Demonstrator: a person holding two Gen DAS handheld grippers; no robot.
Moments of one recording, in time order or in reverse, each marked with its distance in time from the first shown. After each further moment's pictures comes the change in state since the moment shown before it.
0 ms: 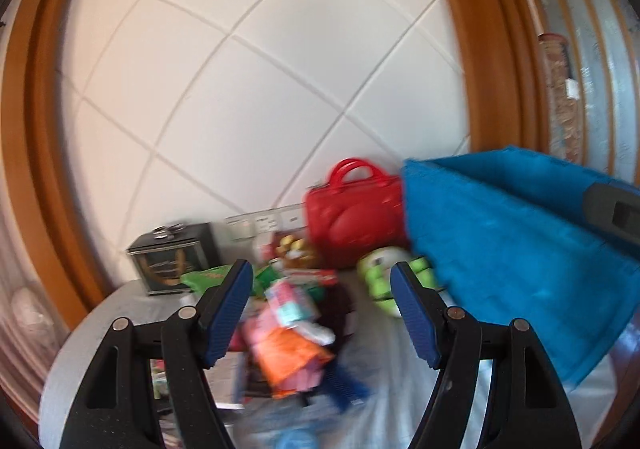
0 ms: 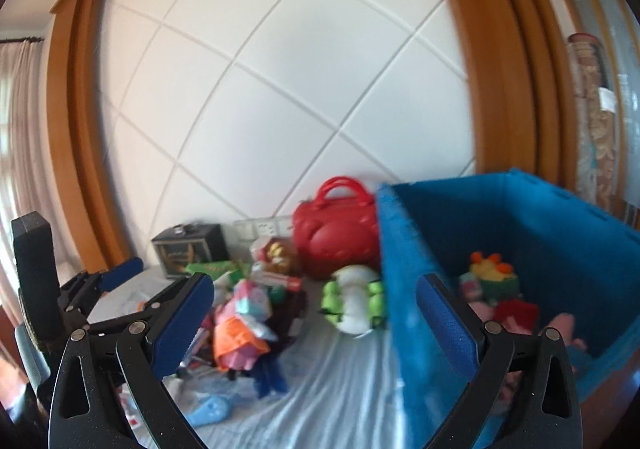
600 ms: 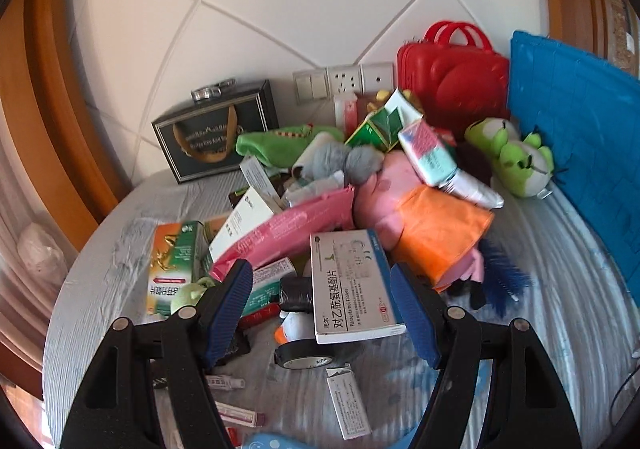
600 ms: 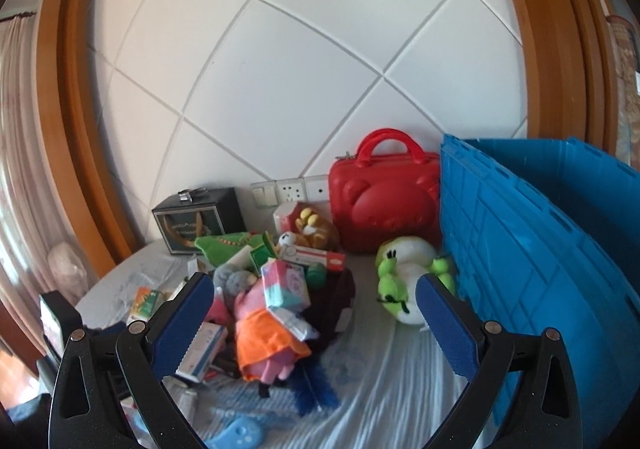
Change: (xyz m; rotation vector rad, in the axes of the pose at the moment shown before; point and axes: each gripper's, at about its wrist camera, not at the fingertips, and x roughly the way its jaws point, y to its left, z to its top) left arm 0.134 0.146 -0.142 -0.045 0.369 0.052; right arm 0.135 0.068 -0.021 -0.023 0.117 0.019
